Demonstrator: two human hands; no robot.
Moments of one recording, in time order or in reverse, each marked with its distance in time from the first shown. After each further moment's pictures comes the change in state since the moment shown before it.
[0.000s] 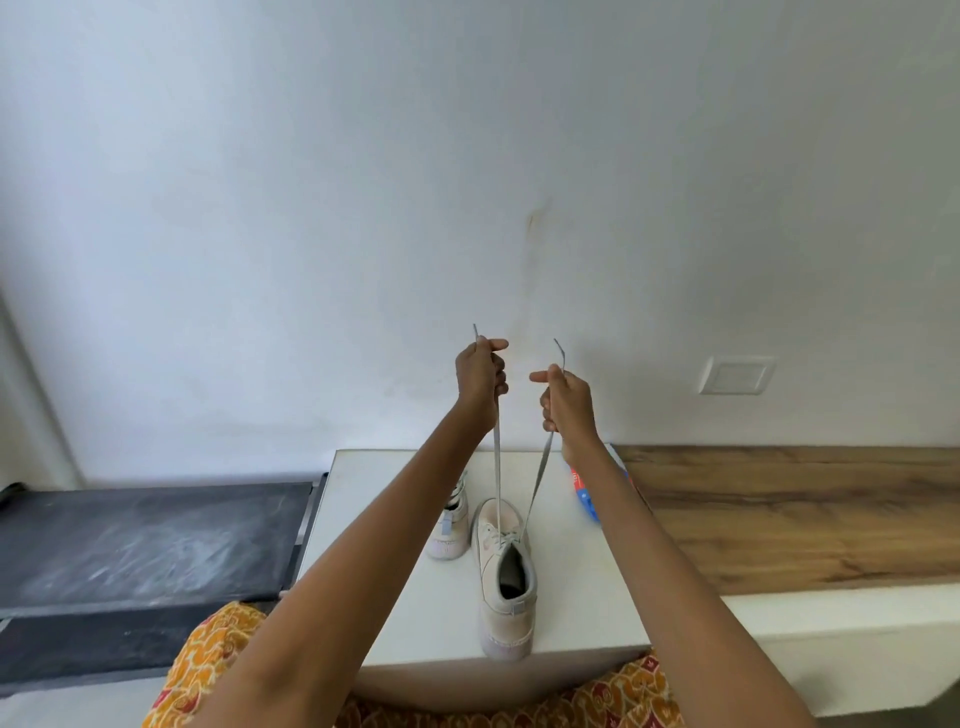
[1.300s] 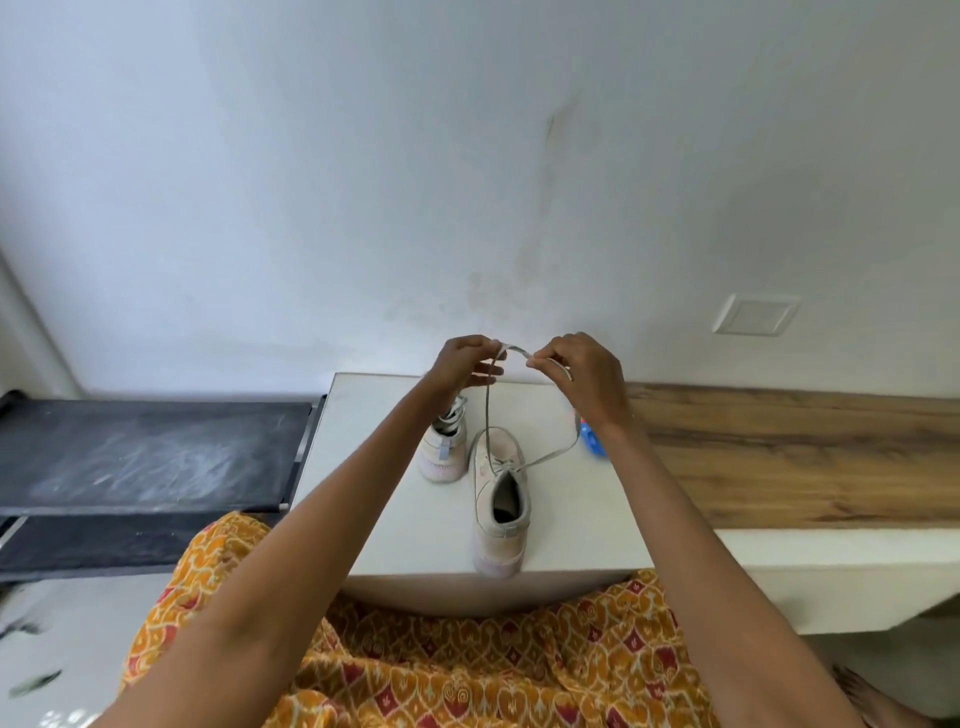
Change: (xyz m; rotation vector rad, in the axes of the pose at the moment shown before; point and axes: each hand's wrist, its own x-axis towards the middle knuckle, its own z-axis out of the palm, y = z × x) left_hand 0.001 -0.066 -0.070 0.328 -0.302 -0.096; right_hand -0.006 0.053 -0.038 -0.836 -0.094 -0.781
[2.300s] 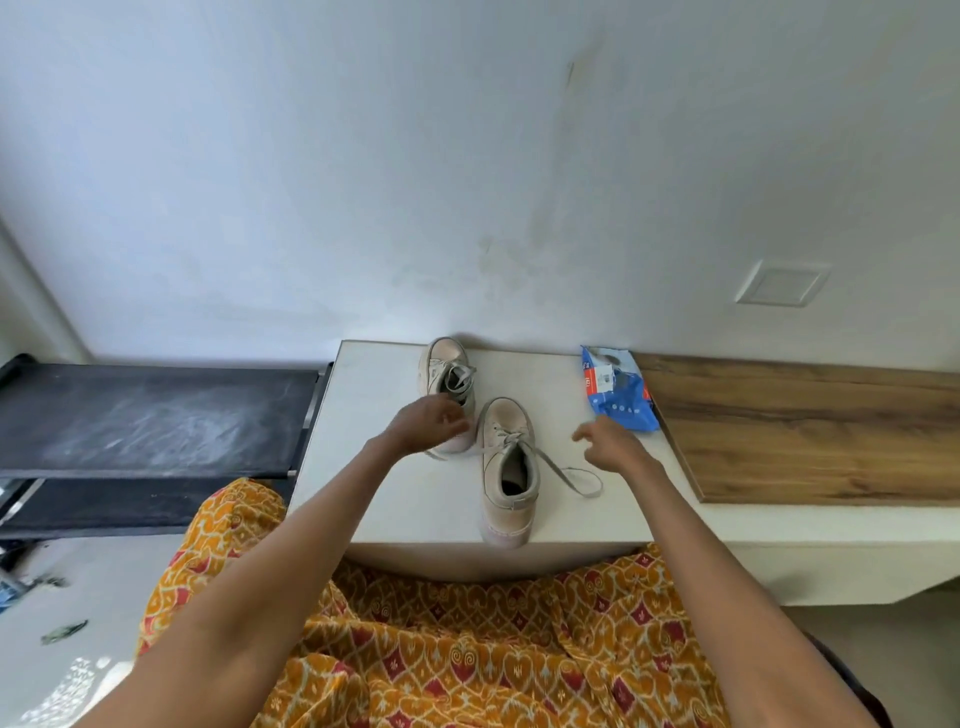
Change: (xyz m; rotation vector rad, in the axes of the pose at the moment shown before) left_hand -0.032 -0.107 -0.054 1.106 -0.129 0.012; right_hand -0.084 0.065 0.050 -0.205 -0.834 0.544
